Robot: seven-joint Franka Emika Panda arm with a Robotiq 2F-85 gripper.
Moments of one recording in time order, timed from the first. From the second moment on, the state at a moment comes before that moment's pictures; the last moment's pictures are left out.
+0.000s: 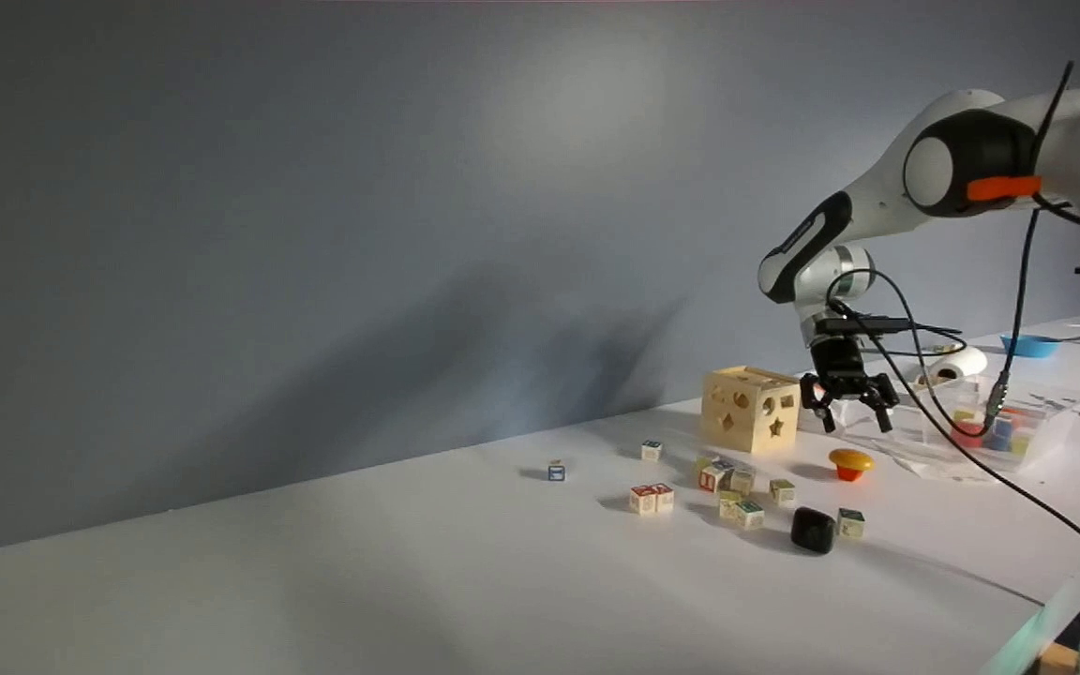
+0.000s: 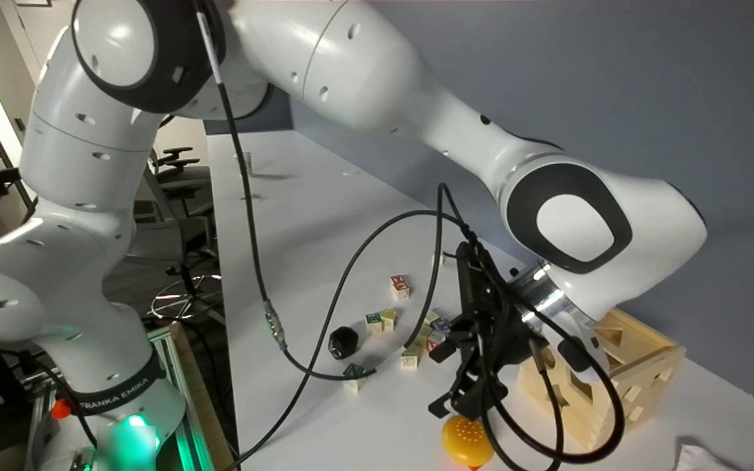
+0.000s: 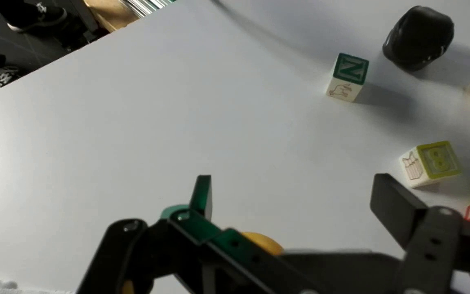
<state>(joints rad) -0.49 0.56 -0.35 -1.58 0.11 1.44 -0.05</state>
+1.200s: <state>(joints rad) -0.66 0.86 -0.29 -1.27 0.18 1.31 0.00</state>
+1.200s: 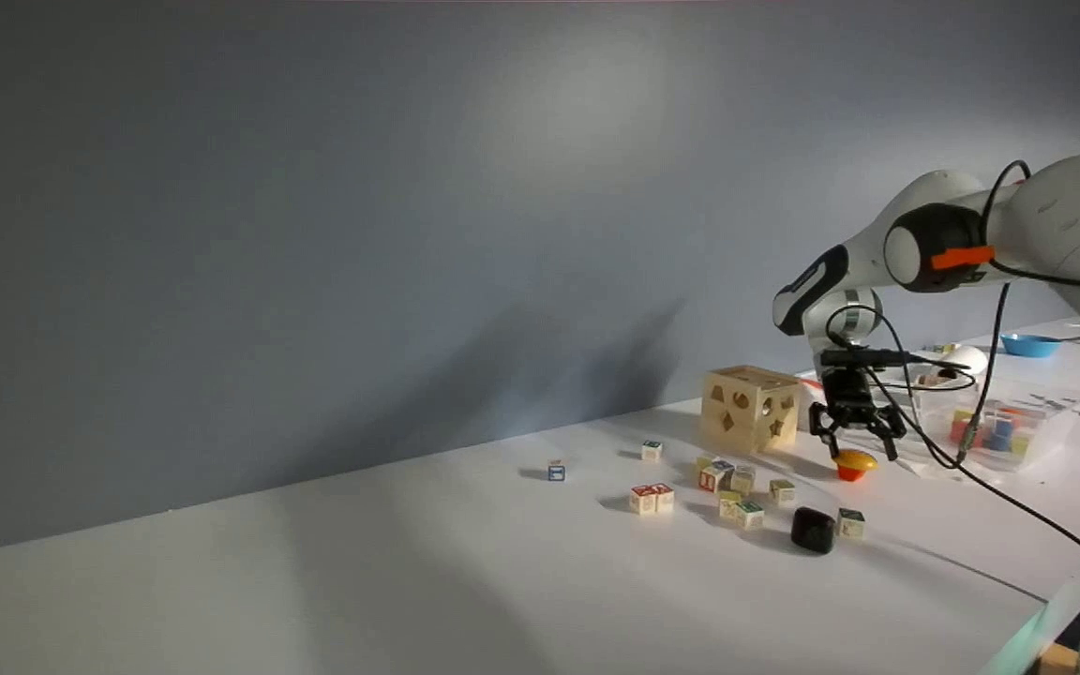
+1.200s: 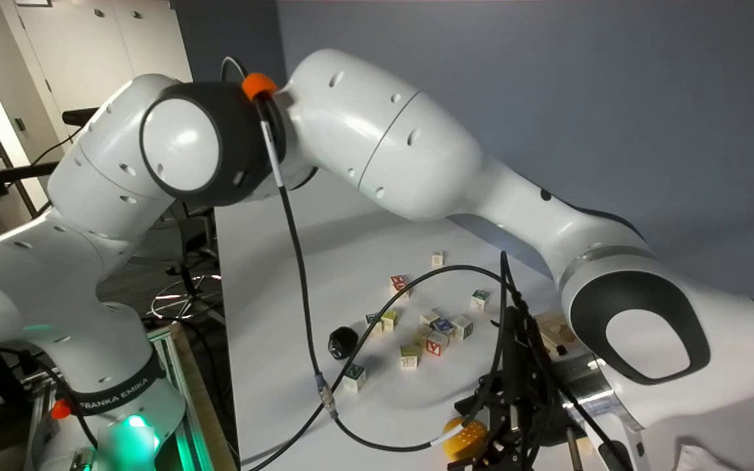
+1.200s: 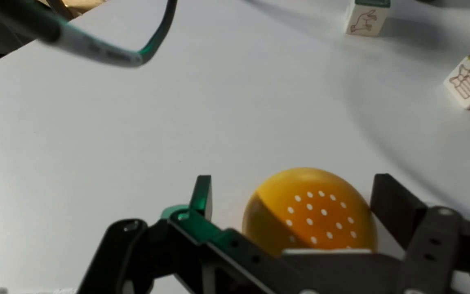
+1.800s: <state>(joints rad) -0.71 0.93 -0.25 -1.17 0.21 1.31 0.03</state>
